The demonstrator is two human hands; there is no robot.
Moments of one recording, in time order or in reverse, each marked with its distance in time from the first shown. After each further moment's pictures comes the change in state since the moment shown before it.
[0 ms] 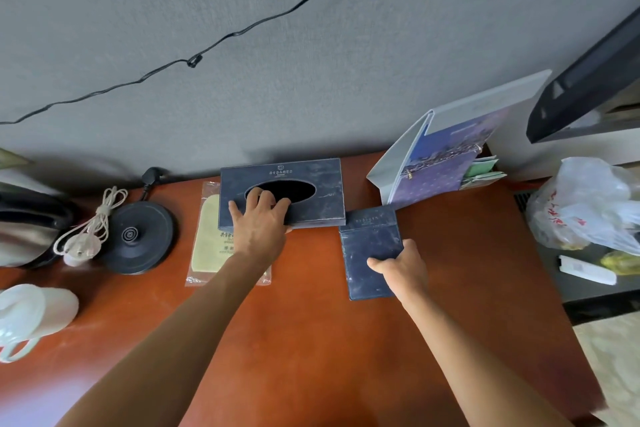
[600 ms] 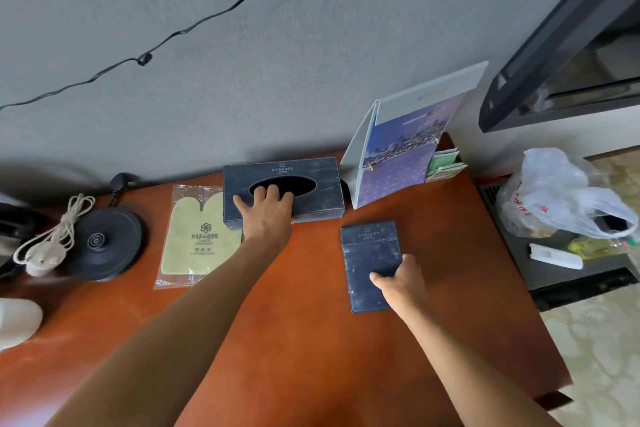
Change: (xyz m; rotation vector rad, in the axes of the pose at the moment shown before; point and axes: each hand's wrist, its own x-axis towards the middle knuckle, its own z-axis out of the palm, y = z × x) left_hand 0.022 0.070 0.018 0.087 -0.027 0.004; right_hand -0.006 0.062 -0.036 -0.117 0.060 0.018
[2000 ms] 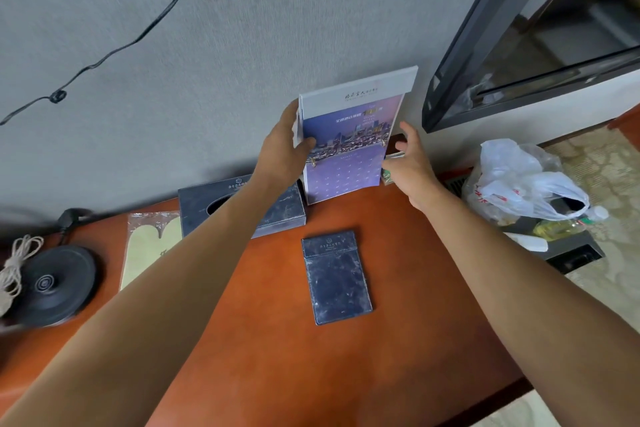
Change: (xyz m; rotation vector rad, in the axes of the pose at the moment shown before) left_hand 0.064 0.100 -0.134 -1.040 0.107 0.200; right_hand 0.096 -0.124 -0.159 0.374 0.097 -0.276
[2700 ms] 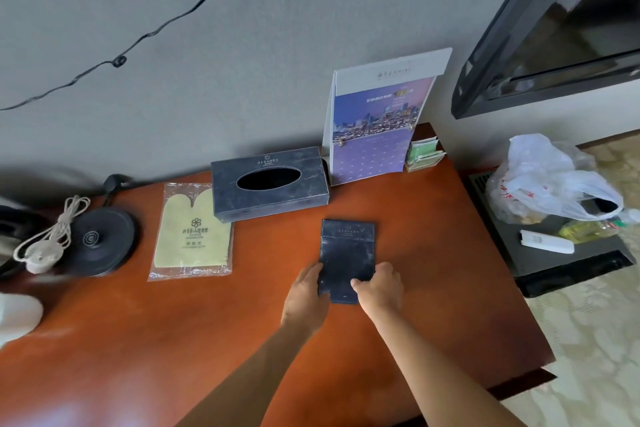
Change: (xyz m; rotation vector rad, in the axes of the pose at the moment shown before) left_hand -0.242 -0.139 0.093 0.238 -0.228 -0.404; right_hand -0.178 0.158 0.111 -0.454 -0.071 0.333
